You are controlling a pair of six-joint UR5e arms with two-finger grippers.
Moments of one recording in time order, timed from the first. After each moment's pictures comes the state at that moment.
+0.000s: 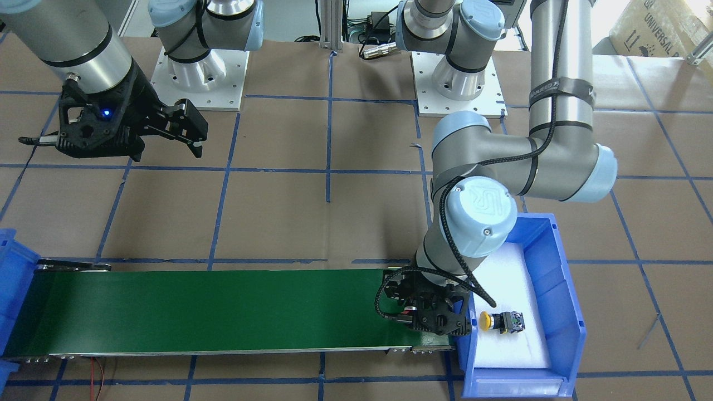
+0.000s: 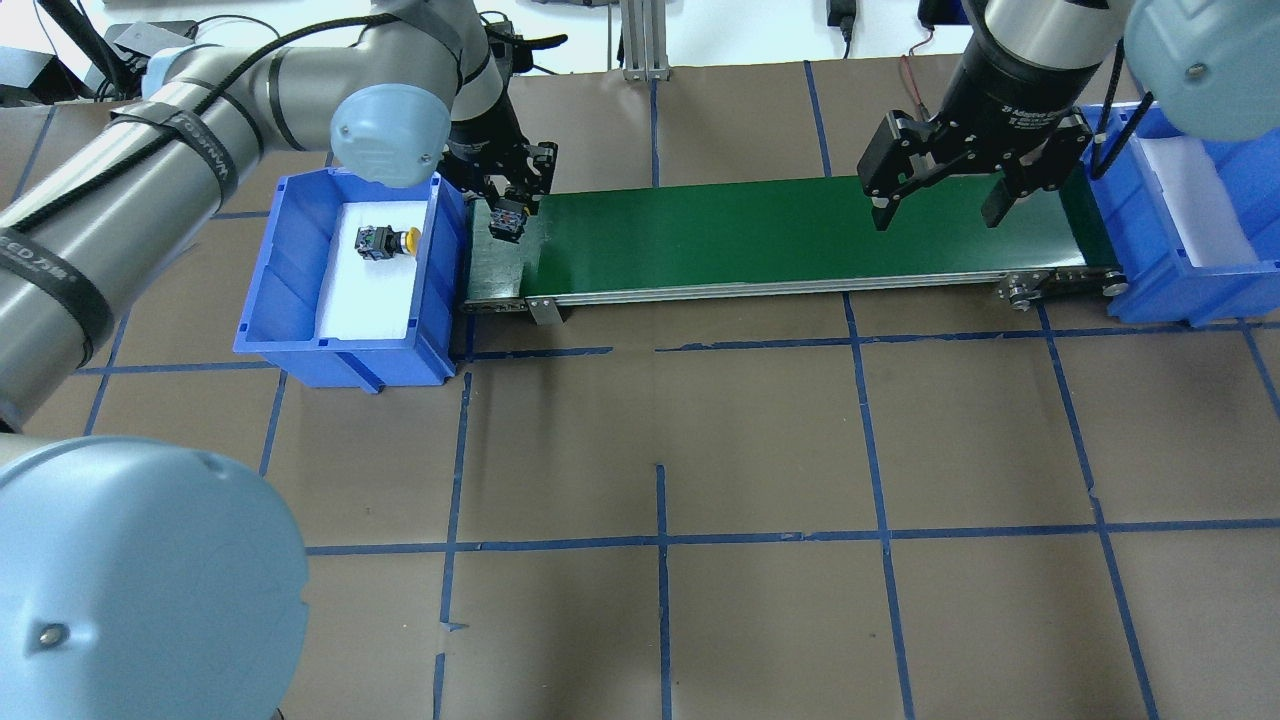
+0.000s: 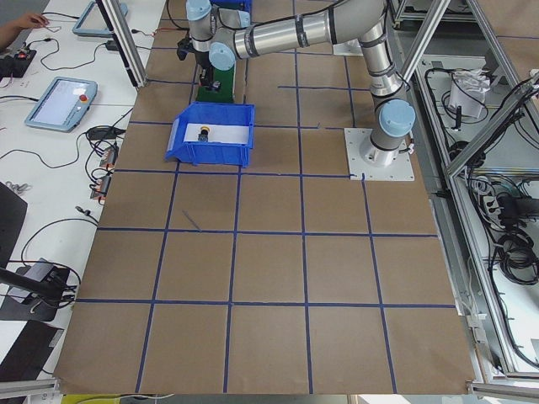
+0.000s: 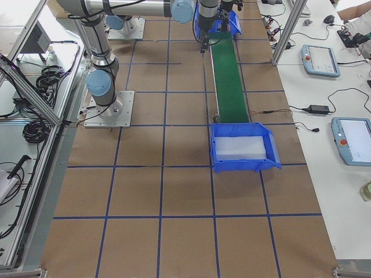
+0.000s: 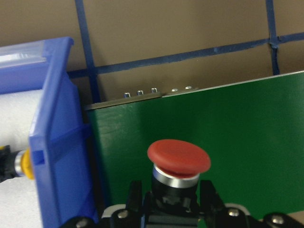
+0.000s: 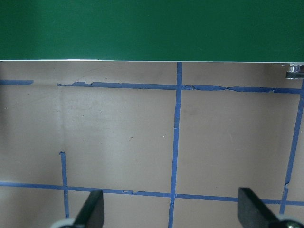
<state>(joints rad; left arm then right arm) -1.69 -2.13 -1.37 -1.18 1.53 -0.02 1.54 -1.51 1.52 -1.52 -1.49 -0.07</state>
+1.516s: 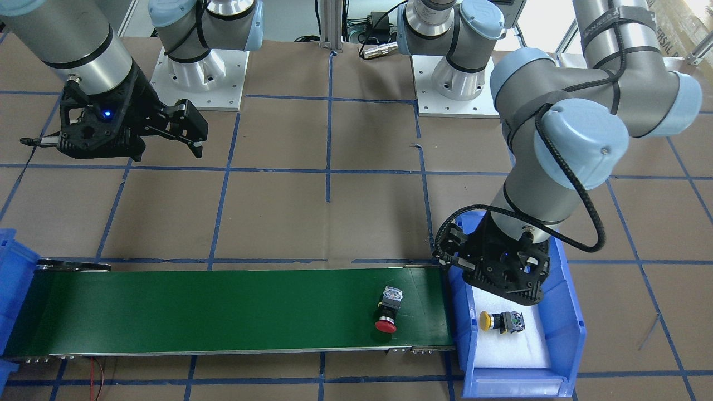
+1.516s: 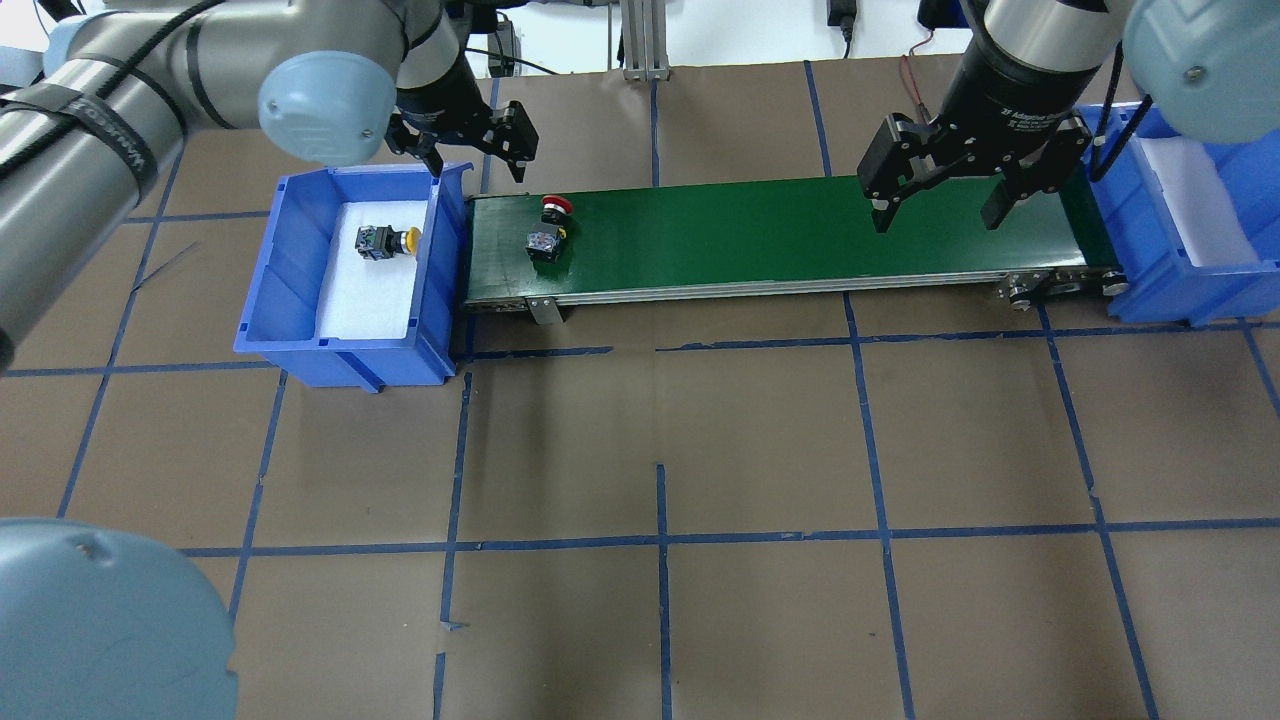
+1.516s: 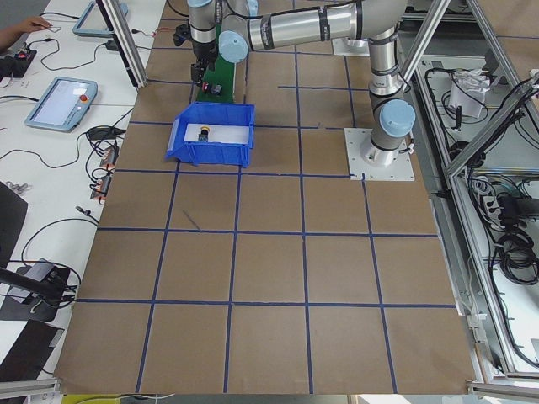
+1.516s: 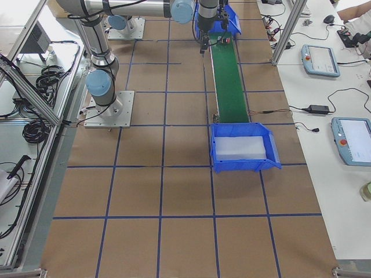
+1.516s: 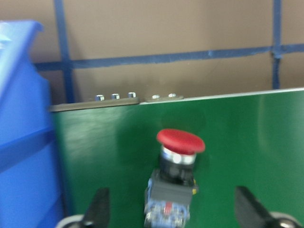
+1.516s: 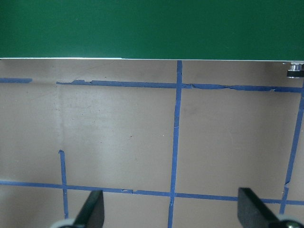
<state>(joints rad) -1.55 -1.95 -1.39 -1.25 1.53 0.50 1.54 -1.51 1.53 -1.52 -1.49 -0.08</state>
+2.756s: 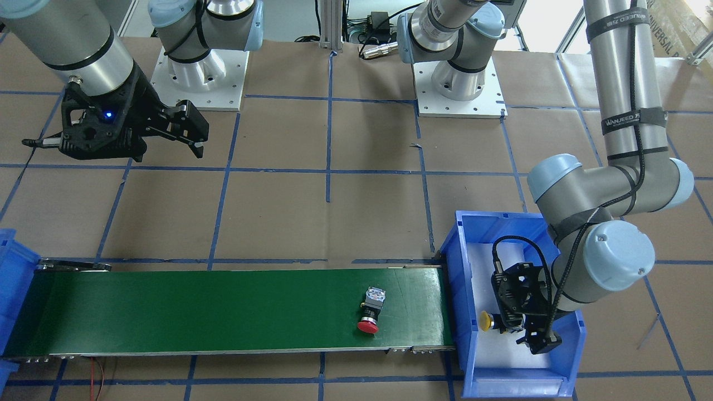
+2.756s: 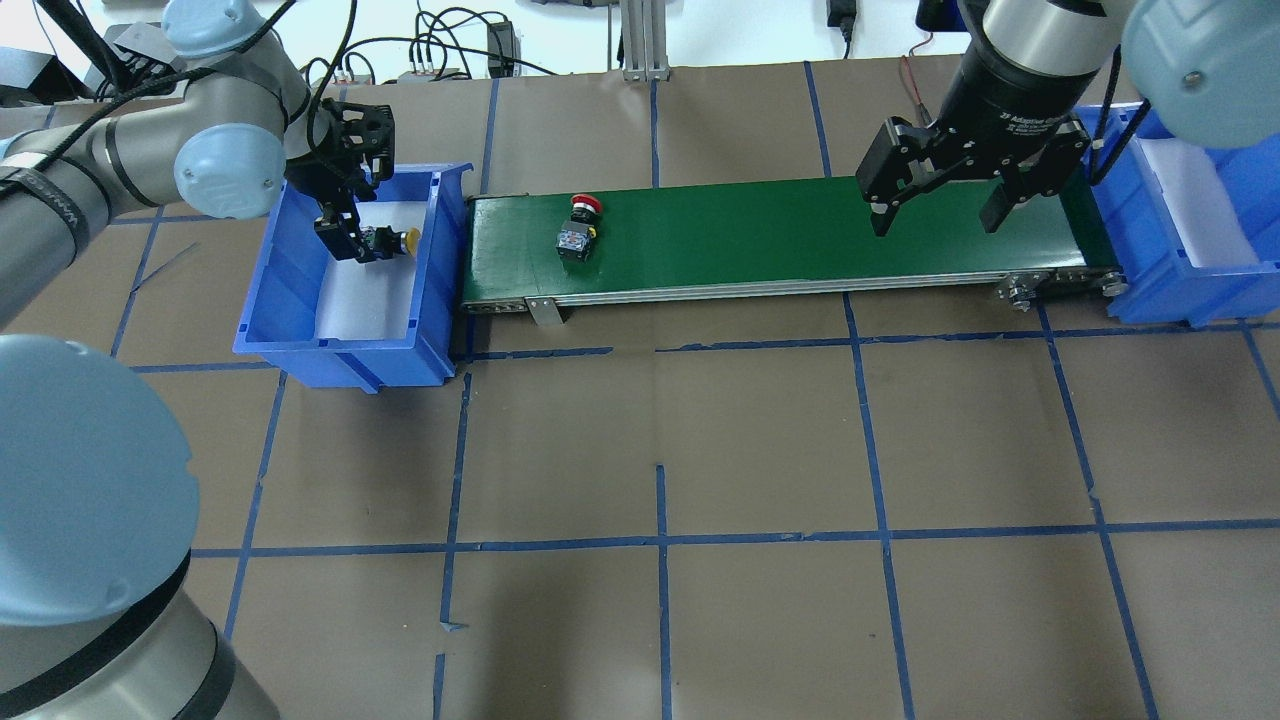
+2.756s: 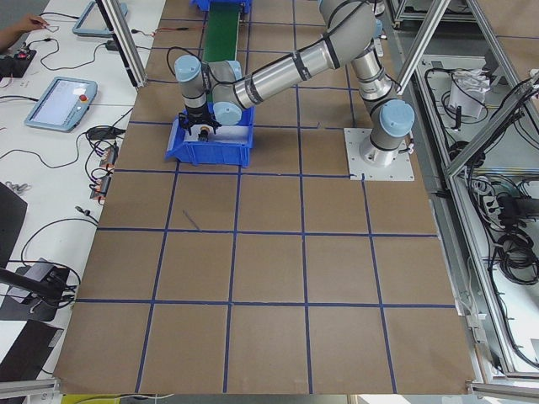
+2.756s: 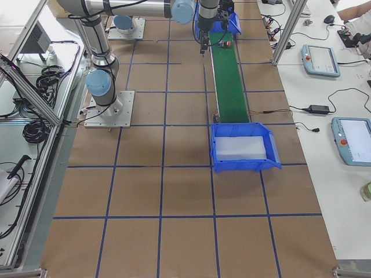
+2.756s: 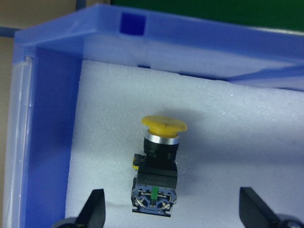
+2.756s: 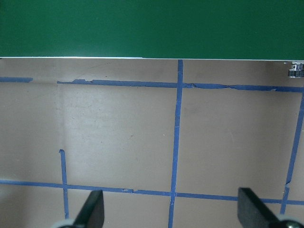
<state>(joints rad) -1.40 -2.16 -1.48 -1.05 1.55 1.64 1.54 -1.51 1.53 -1.52 -1.49 -0.08</state>
